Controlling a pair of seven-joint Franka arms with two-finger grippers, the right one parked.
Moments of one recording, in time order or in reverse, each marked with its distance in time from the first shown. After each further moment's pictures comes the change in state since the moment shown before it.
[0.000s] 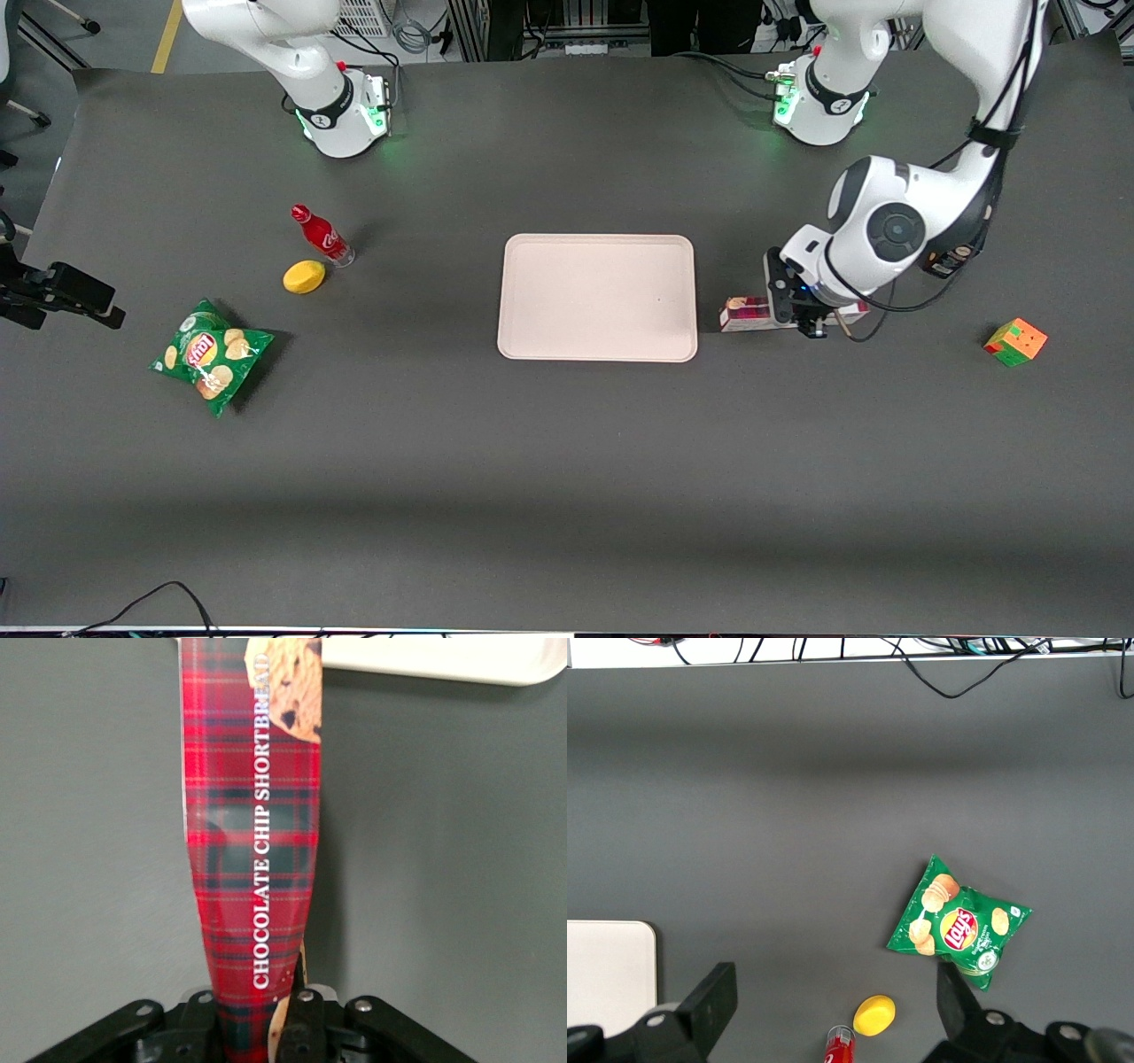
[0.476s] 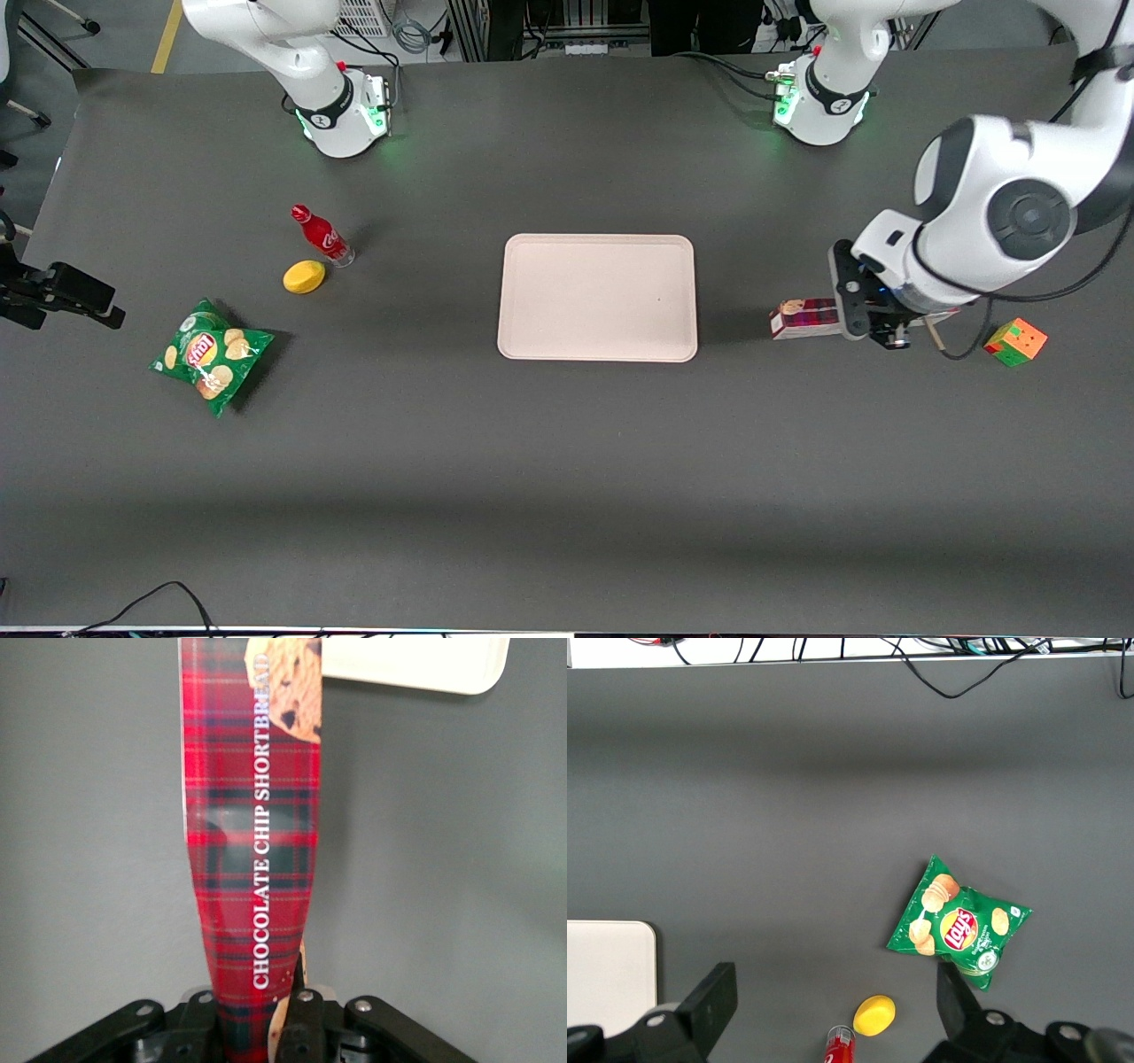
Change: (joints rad) arm 0.005 -0.073 0.051 0.399 0.004 -0.496 0.058
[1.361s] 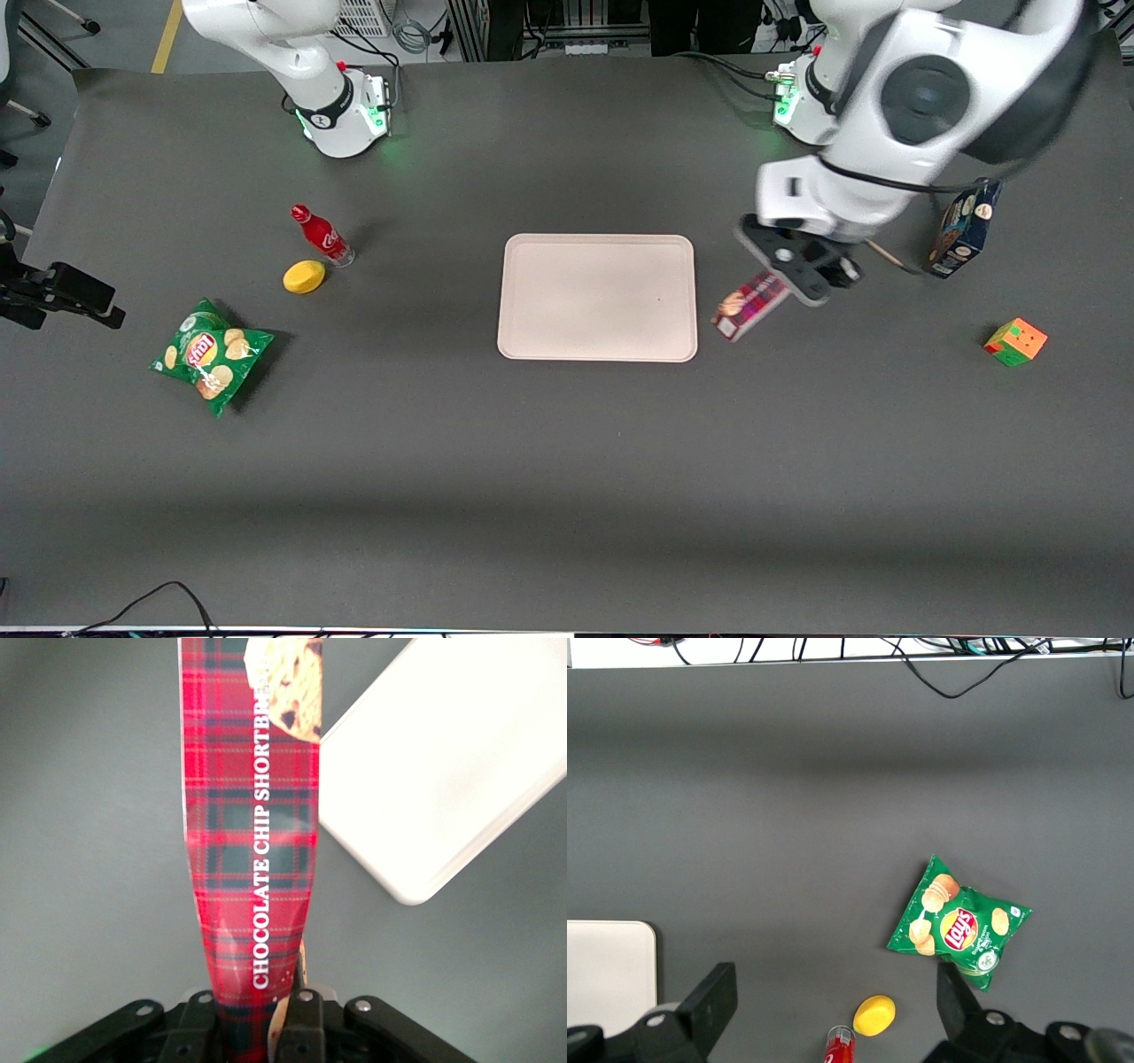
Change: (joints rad) arm -0.015 -0.074 -0.255 0.087 -0.025 -0.131 -0.954
